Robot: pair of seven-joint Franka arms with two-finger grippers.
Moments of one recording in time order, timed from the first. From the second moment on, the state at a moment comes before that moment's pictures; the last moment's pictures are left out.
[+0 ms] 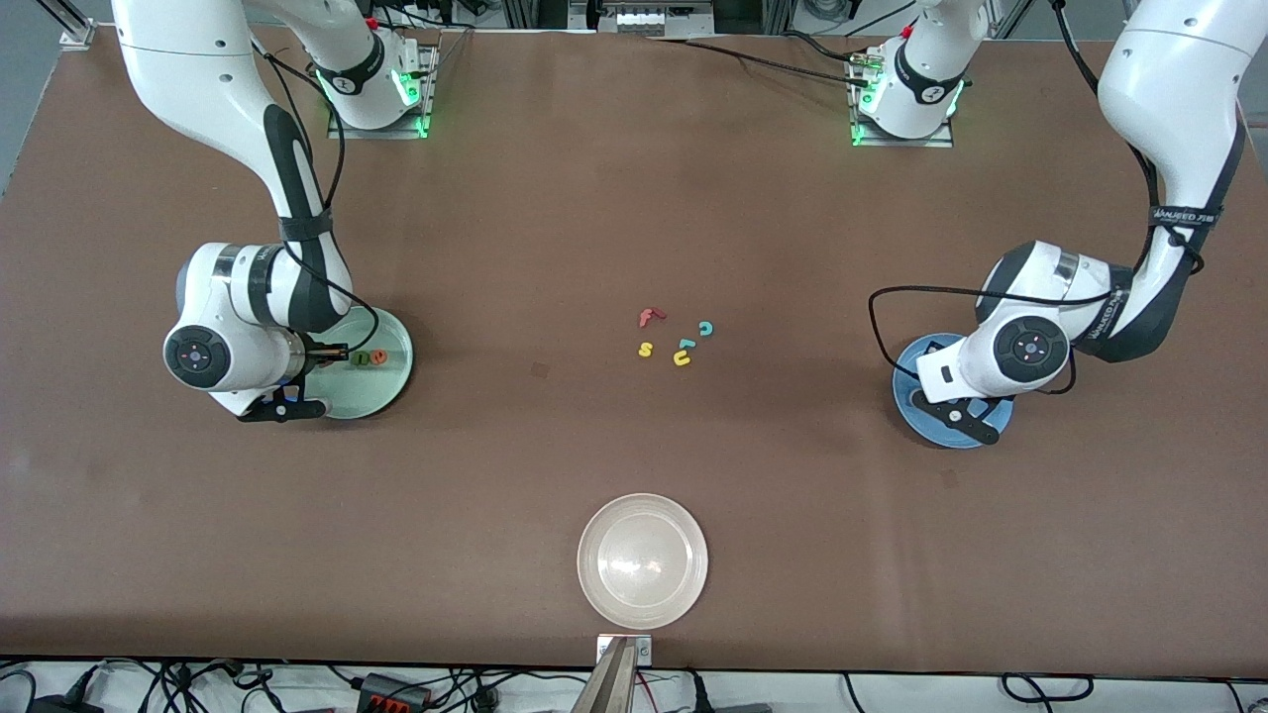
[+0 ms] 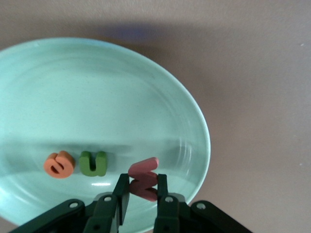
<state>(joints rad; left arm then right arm) 0.41 0.59 -0.56 -1.85 0.57 2.02 0.09 0.47 0.59 -0.45 -1.88 0.15 2.09 -0.12</state>
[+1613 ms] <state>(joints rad) 0.22 0.28 -0.34 -1.39 0.08 1.52 0.08 0.40 0.35 -0.40 -1.48 0.18 1.74 0.12</state>
